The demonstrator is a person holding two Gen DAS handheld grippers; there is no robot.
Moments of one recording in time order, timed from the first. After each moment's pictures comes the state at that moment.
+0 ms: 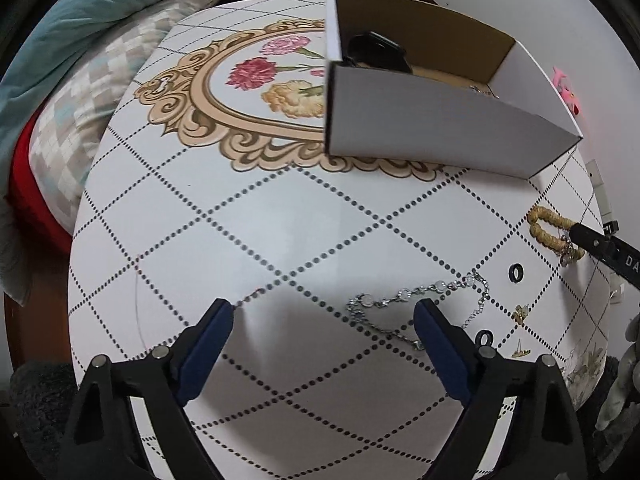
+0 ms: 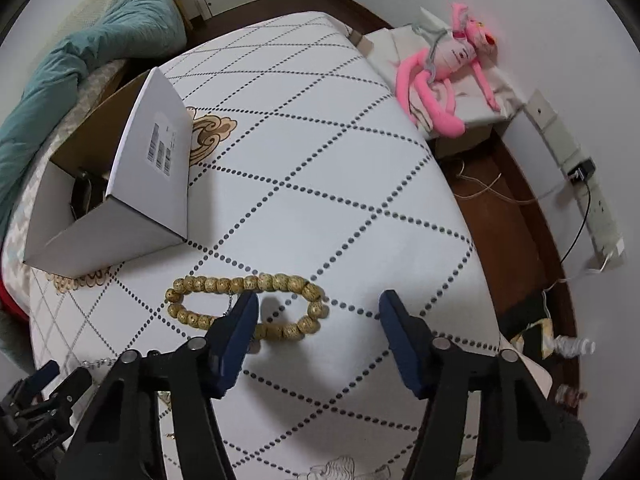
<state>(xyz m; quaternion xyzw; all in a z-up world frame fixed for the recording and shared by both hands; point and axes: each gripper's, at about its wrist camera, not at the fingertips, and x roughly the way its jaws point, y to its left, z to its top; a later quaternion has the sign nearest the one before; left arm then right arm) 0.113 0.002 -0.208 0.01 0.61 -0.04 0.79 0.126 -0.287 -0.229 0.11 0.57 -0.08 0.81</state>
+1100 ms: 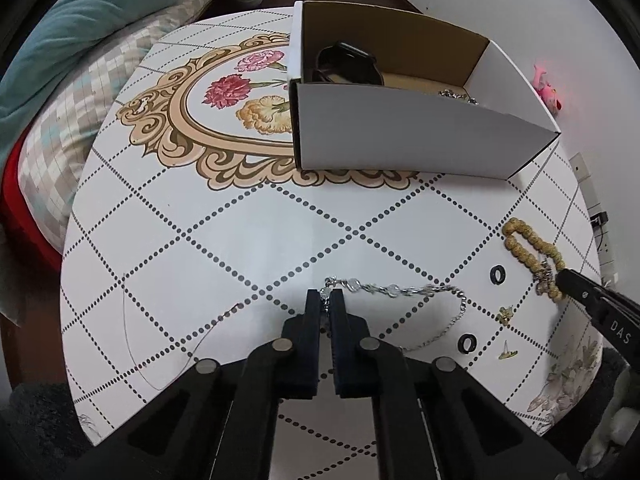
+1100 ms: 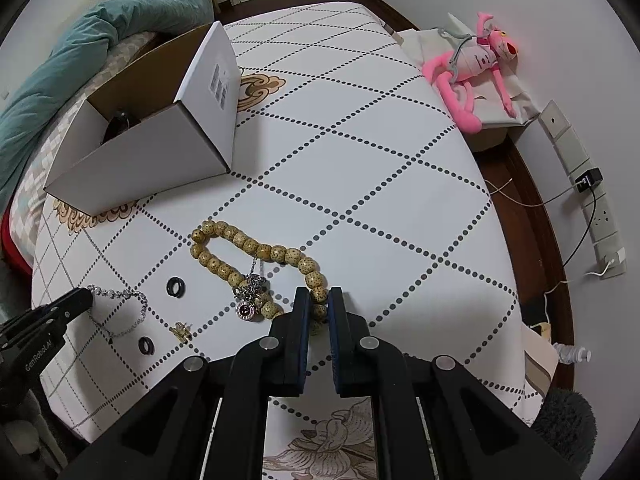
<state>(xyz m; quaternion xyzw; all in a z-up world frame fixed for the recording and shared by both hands) 0.111 -0.012 -0.192 0.01 0.60 -0.07 0.80 0.084 -0.259 -0.222 0.10 0.58 -0.04 0.81</state>
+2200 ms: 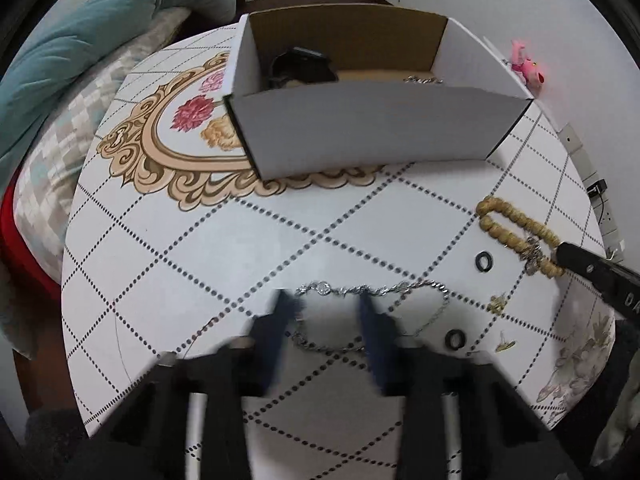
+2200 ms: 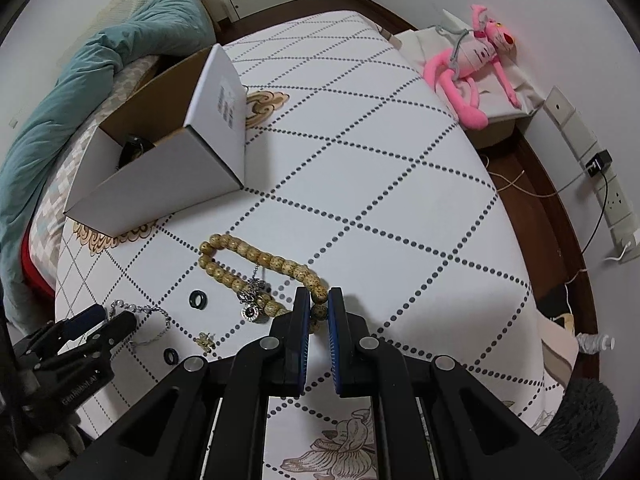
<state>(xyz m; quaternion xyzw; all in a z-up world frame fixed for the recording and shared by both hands) 0.108 -0.036 -0.191 0.06 0.59 -0.10 0.80 0.080 -0.266 -0.219 0.14 0.57 -0.03 0.81</state>
